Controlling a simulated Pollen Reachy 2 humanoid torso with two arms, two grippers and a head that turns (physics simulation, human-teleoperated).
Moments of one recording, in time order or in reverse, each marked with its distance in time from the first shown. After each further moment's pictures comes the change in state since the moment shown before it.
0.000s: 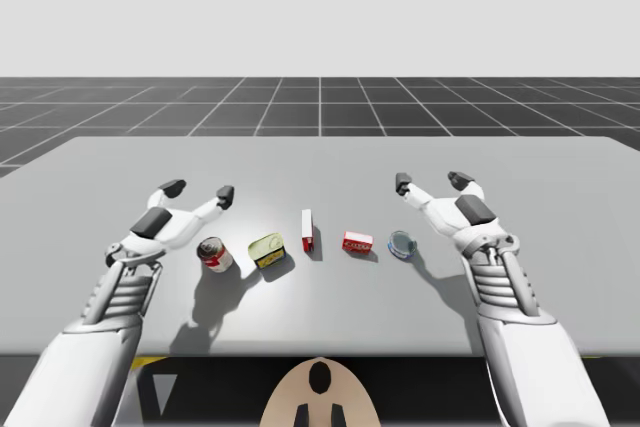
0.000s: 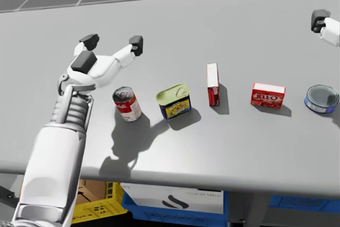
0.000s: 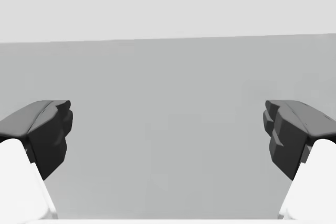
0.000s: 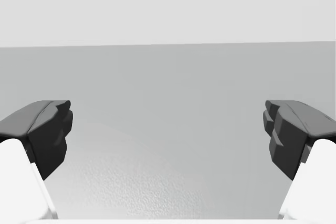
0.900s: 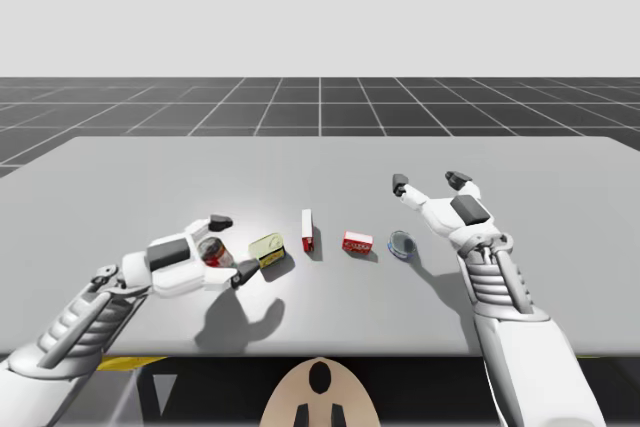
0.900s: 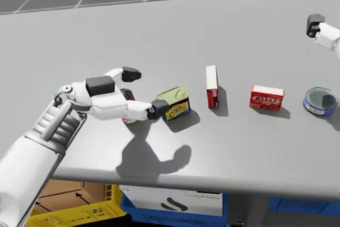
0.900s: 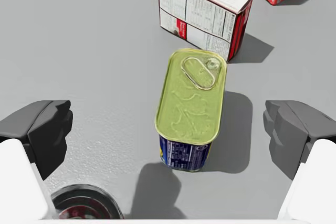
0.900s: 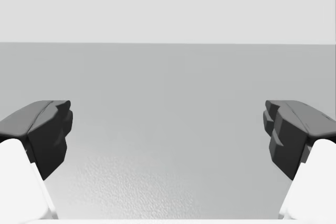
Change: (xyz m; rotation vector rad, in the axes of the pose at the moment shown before) left arm 0.010 -0.030 0.031 -0.626 0.479 -0.178; right arm -0.005 0.002 -0.004 0.001 -0.001 0.030
